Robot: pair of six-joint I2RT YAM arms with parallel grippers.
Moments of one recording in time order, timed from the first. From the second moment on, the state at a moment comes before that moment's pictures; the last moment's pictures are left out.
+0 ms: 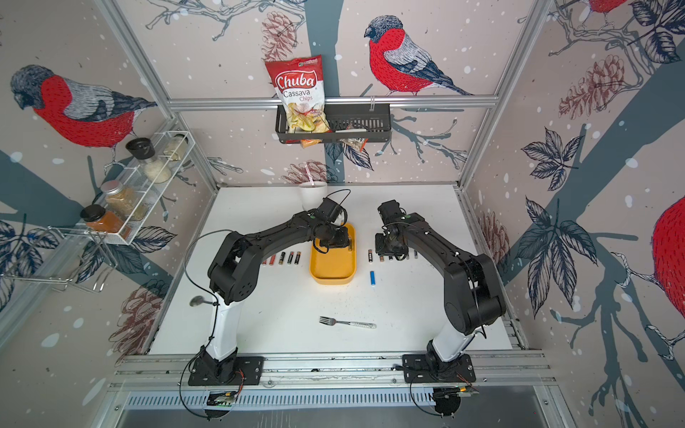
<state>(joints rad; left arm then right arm) -0.66 2.14 1.65 -0.56 0.24 -0.55 0.41 1.66 1.22 -0.82 -0.04 0.33</state>
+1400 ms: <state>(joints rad) -0.71 2.29 1.82 -0.68 0.01 -0.52 0.36 1.63 1.21 -0.85 -0.05 0.29</state>
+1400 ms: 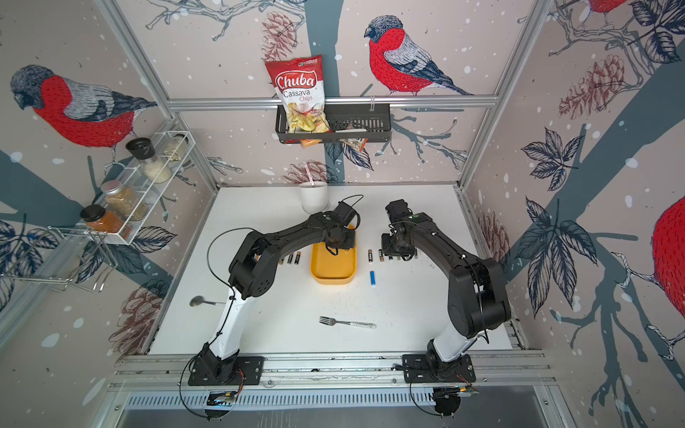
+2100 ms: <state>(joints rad) -0.72 2.32 1.85 -0.68 0.00 -0.50 0.36 1.63 1.21 -0.85 -0.05 0.29</state>
